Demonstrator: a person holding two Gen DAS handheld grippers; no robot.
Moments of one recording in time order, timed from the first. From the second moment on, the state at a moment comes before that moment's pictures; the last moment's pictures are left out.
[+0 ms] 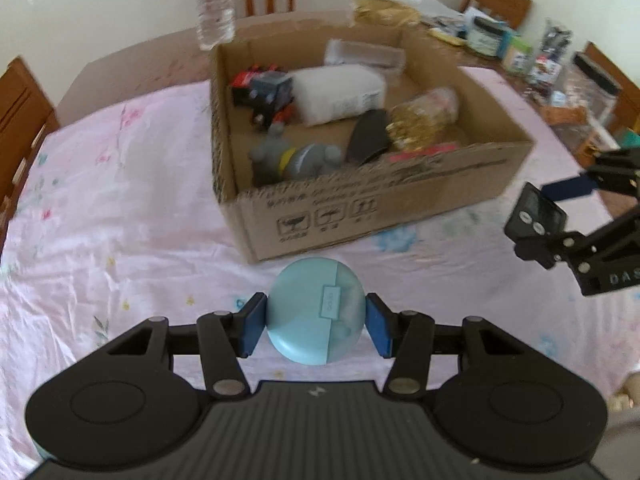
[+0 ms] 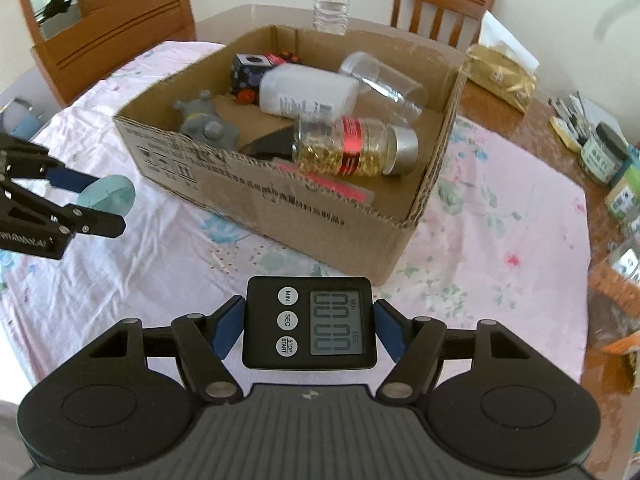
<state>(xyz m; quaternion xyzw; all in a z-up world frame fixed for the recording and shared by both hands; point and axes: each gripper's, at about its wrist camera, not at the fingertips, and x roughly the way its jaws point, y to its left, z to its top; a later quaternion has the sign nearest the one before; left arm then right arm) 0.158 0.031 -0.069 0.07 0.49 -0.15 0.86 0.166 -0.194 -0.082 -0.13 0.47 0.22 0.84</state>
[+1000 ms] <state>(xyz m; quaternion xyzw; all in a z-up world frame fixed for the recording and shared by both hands) 0.216 -0.027 -0.035 0.09 0.37 -0.19 0.90 0.211 -0.211 -0.011 -0.12 0.40 0.23 0.88</state>
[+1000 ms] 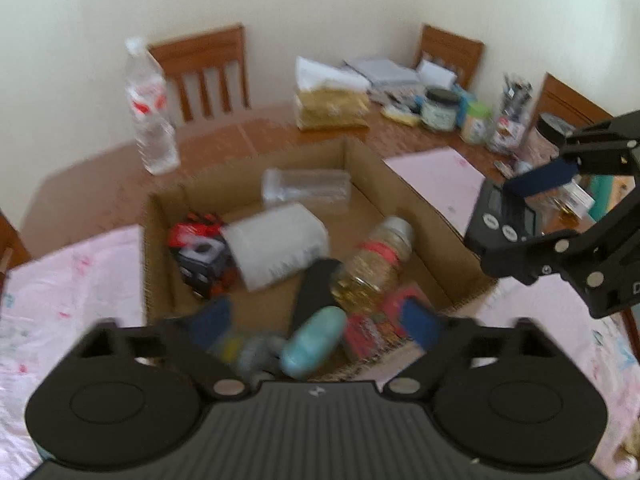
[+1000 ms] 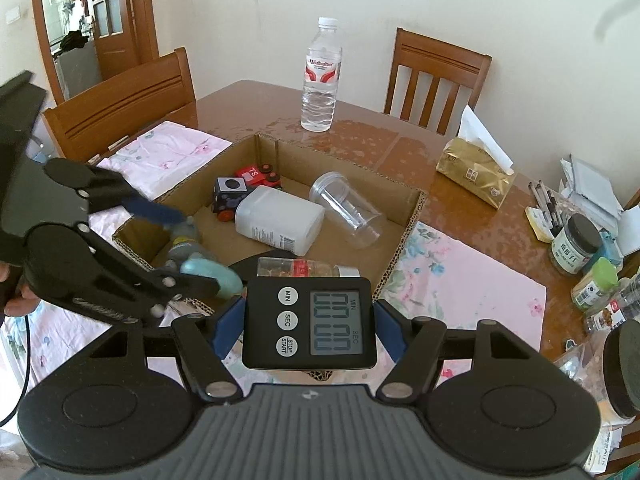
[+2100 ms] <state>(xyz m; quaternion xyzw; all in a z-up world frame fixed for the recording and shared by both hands) 0.165 0.031 -0.010 0.02 0.33 -0.05 0.94 0.308 -0.167 -0.037 -0.13 0.46 0.19 0.86</state>
